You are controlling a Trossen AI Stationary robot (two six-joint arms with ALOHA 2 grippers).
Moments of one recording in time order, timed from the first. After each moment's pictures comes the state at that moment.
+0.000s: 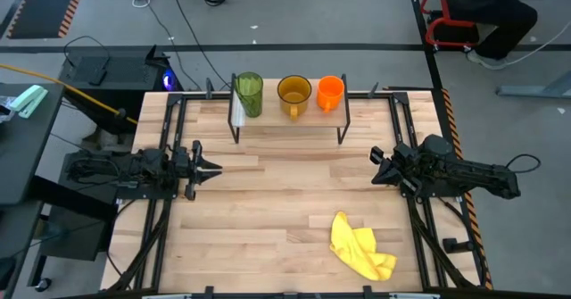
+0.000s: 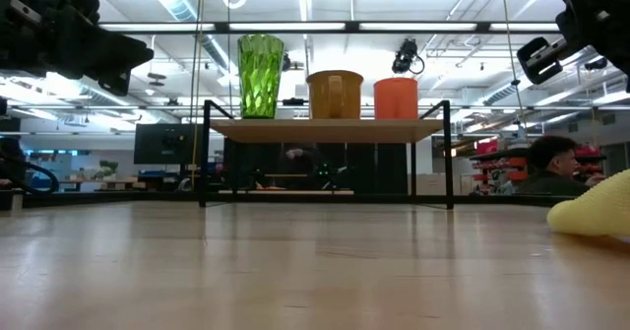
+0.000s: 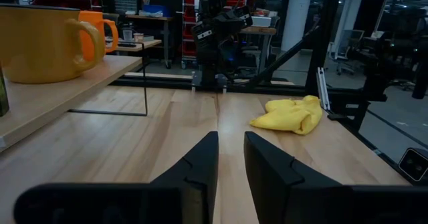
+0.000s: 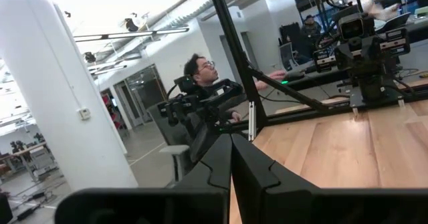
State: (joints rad) left arm -0.12 0.01 0.04 -0.01 -0.14 -0.07; right arm -0.24 0.01 0.01 0.23 -0.73 0.52
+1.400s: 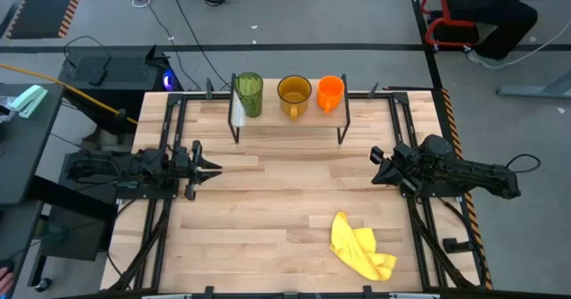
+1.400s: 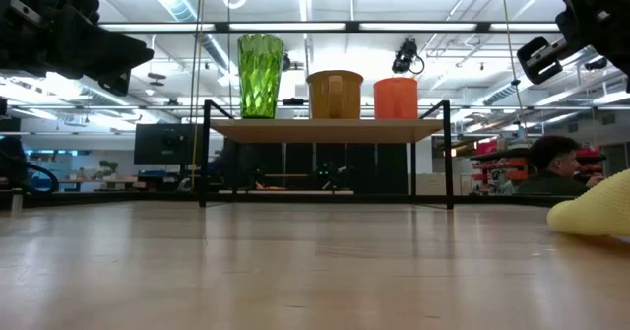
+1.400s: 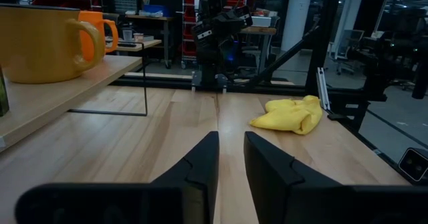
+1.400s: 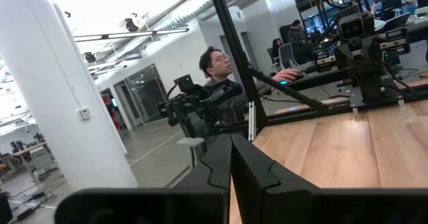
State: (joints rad) left arm -0.12 0.01 0.04 -0.01 -0.14 -0.07; right arm -0.24 0.01 0.01 0.23 -0.73 0.52
